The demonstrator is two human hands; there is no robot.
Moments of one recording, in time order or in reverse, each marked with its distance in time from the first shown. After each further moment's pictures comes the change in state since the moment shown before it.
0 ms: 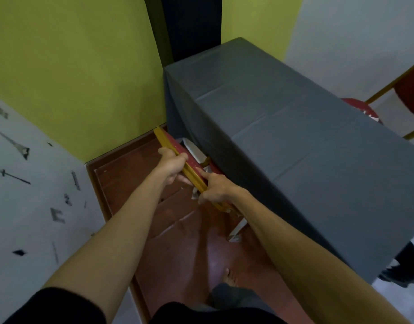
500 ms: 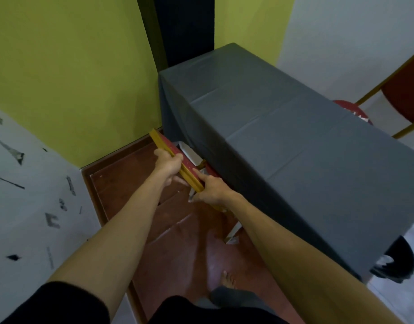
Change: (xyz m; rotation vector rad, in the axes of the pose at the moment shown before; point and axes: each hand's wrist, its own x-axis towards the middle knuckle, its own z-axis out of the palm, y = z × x) left_hand -0.005 -0.005 0.004 -0.005 0.093 0.035; right_hand -0.019 0.005 0.006 0.095 0.086 -0.020
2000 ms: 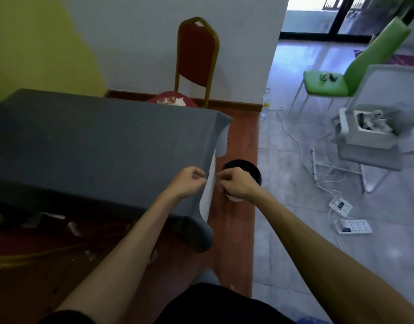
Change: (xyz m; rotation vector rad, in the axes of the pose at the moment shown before) left_hand -0.305 -0.076 0.420 0.814 -0.888 0.602; right_hand -0.415 0.359 -0.131 0.321 0.695 0.427
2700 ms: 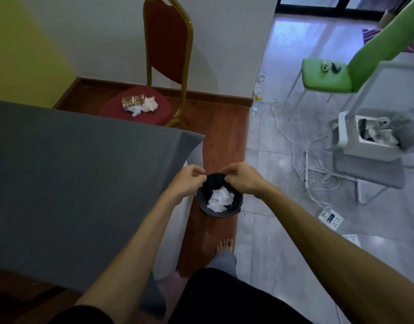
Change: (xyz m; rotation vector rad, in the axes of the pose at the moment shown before) left_hand 0.253 0.116 0.081 -0.100 -0.041 -0.107; right_hand 0.201 0.116 -0.178 -0.008 -0.053 0.047
